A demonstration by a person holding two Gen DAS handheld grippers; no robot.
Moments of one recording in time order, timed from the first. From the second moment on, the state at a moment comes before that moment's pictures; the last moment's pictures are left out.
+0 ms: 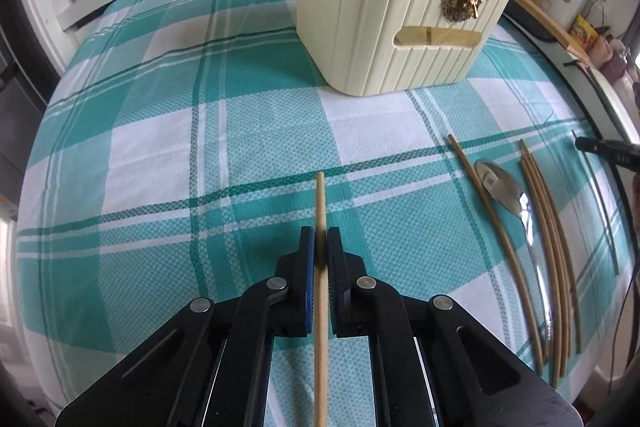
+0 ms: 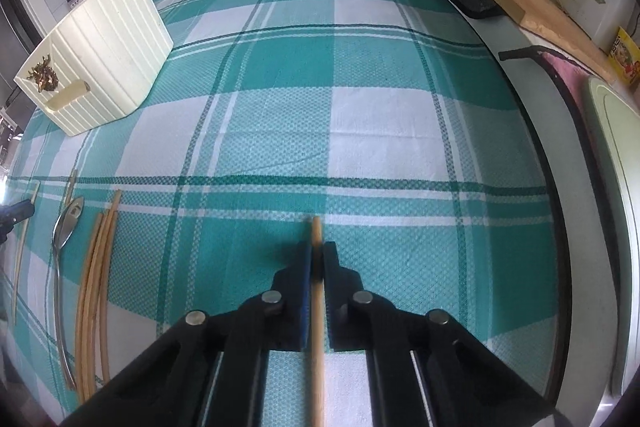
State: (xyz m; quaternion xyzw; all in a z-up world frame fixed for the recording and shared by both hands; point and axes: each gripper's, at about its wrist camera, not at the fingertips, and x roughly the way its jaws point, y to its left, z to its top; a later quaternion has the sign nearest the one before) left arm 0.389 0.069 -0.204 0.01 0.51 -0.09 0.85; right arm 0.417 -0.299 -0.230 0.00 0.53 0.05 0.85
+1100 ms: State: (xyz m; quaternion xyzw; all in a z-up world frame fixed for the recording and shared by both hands) left arm 0.320 0.079 0.038 -0.05 0.24 -0.17 0.95; right arm 0.336 -0.216 0.033 0.00 0.21 0.18 0.96
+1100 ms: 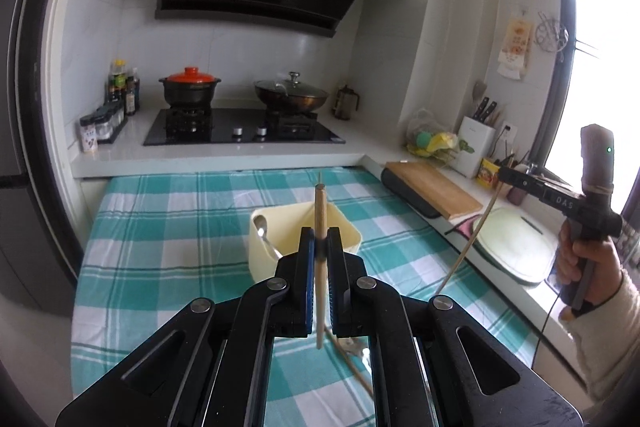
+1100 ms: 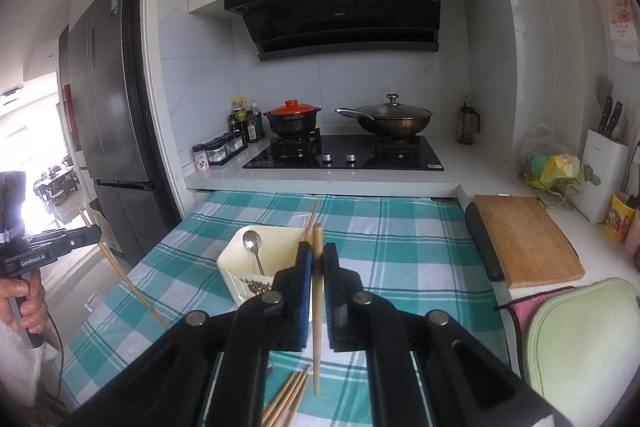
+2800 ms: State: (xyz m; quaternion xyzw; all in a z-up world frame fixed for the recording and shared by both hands) left arm 0.308 0.048 -0.192 -0.04 0.47 -0.08 0.88; right arm 0.331 -0.235 -0.173 -0.04 0.41 0.11 0.90
